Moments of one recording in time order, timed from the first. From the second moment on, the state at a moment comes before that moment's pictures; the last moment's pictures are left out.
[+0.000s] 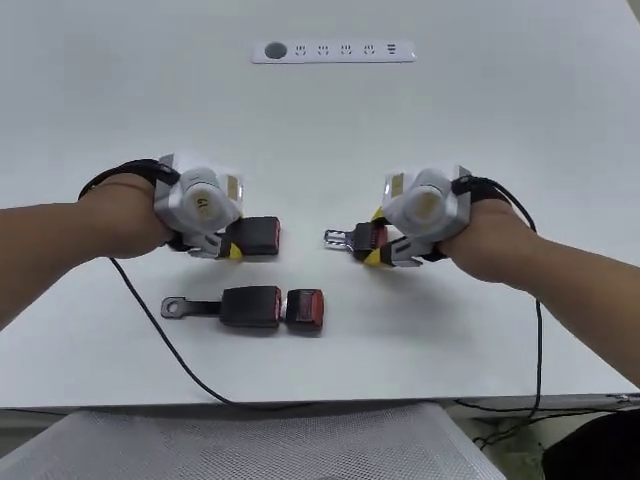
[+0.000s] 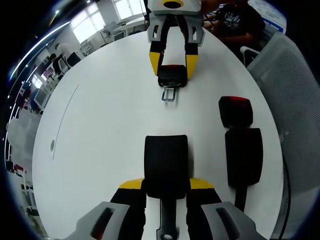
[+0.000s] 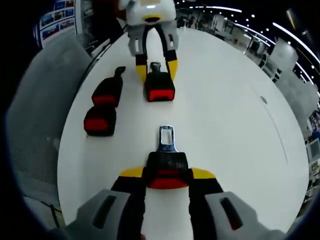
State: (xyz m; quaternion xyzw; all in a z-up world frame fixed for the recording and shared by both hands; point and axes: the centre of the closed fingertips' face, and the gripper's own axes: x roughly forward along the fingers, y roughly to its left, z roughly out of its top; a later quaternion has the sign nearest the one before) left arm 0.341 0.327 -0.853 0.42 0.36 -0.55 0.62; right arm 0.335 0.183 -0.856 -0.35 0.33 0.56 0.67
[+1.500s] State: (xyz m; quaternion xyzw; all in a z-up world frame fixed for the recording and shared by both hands) left arm 0.341 0.326 -0.854 0.42 0.35 -0.56 0.62; right arm 0.340 0.249 -0.856 -0.34 0.30 0.59 0.66
